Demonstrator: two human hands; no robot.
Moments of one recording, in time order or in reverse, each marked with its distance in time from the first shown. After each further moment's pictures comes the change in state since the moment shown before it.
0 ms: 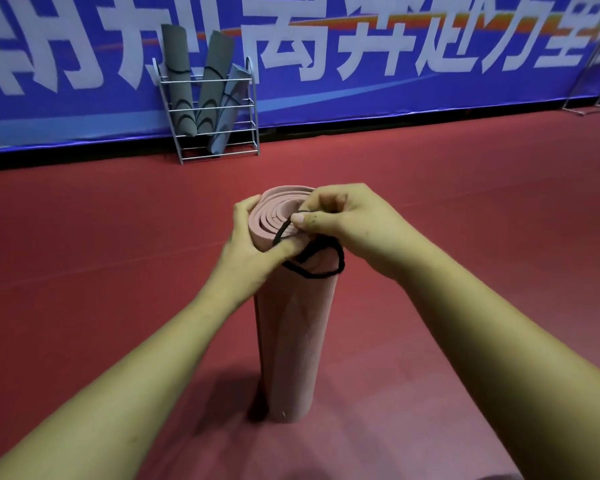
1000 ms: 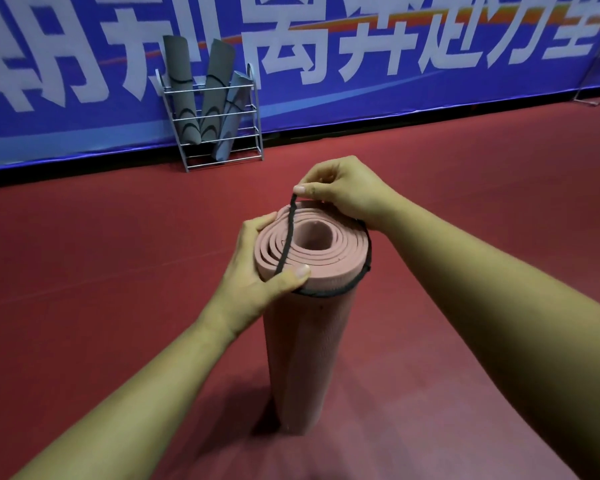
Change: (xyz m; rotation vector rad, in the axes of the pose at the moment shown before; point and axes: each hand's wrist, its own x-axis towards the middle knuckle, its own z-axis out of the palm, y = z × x) left_hand -0.009 -0.007 0.000 -0.095 -0.116 0.133; right_hand 0.080 0.038 -0.032 -0.163 0.075 -0.019
